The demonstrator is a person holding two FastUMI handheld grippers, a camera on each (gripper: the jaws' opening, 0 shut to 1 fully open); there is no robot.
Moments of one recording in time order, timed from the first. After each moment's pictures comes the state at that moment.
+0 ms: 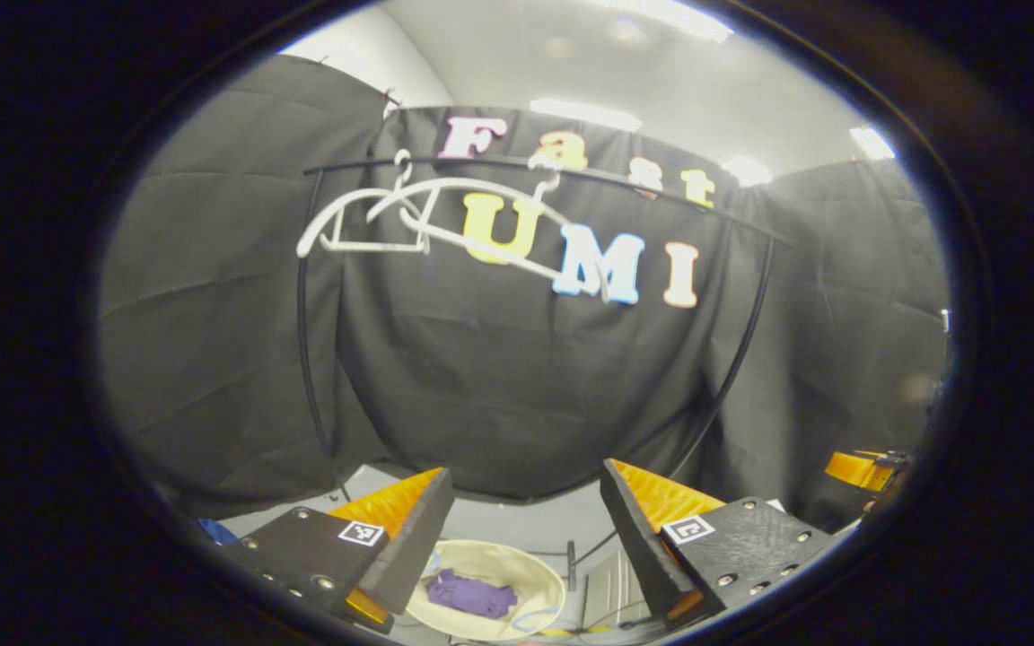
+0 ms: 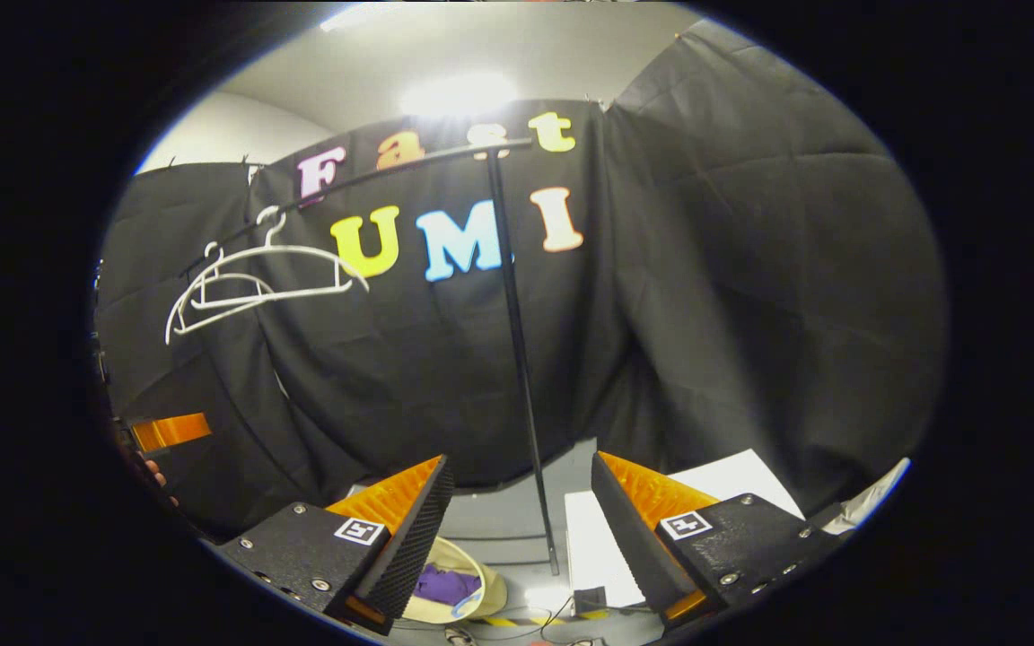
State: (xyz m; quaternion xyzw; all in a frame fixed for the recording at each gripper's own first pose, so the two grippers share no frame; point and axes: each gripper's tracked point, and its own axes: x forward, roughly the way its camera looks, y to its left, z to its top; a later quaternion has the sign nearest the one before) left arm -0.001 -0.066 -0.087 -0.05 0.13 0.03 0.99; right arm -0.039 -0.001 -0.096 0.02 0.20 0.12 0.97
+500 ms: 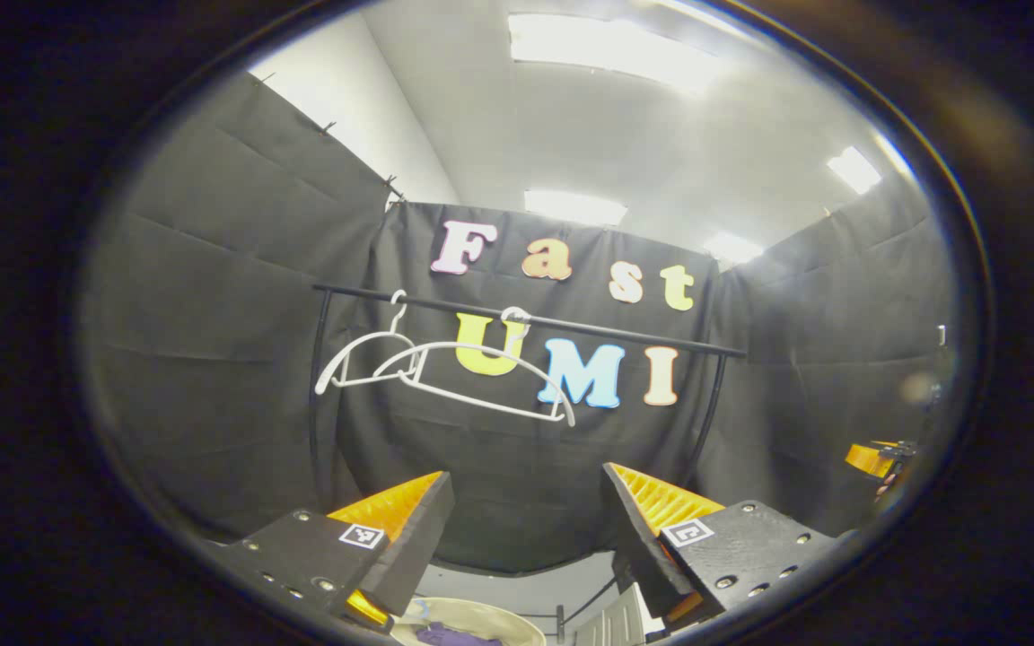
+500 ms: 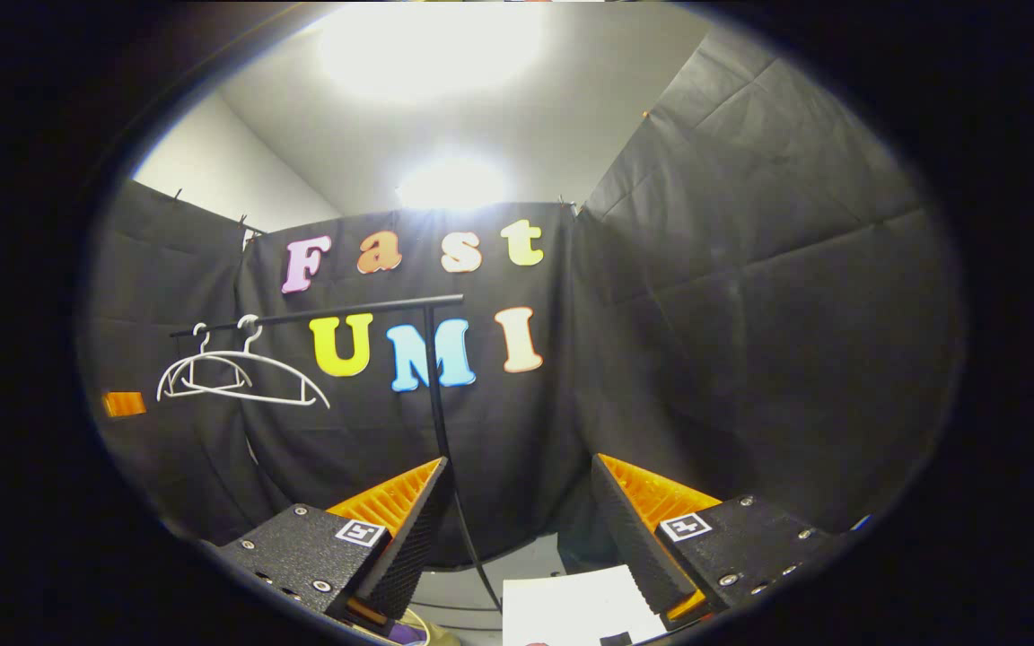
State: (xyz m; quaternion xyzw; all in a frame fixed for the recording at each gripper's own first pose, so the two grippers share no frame) left arm -0.054 -0.091 0.062 -0.04 -0.02 0.02 1.00; right arm -0.017 -0.101 0.030 0.01 0.03 0.08 1.00
